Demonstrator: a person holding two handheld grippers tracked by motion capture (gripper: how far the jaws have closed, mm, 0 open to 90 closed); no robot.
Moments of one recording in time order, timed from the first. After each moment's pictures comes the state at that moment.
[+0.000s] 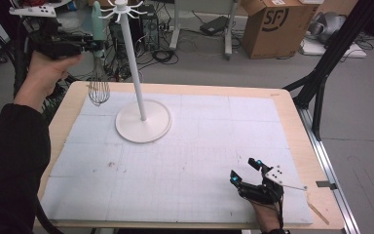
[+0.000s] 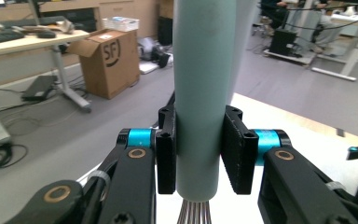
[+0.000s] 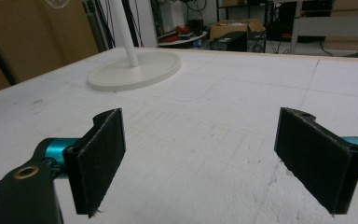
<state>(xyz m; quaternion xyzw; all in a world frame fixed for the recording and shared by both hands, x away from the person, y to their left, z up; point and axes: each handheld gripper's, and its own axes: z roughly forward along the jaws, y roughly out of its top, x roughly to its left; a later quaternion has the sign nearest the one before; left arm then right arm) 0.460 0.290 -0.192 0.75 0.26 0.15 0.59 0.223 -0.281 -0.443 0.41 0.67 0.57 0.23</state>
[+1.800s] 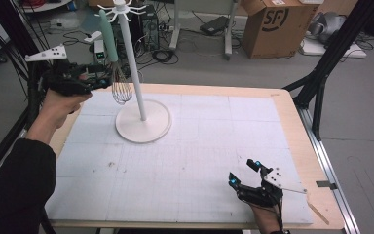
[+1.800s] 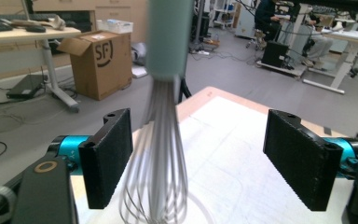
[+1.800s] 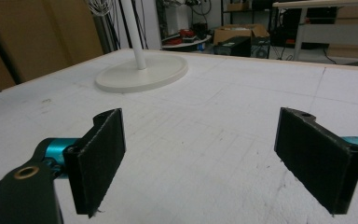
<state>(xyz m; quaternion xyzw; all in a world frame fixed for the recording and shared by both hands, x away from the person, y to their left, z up) 0.413 0.275 -0.262 0.73 0.27 0.14 0.62 0.216 -0.276 -0.439 0.39 0.68 0.58 0.24</state>
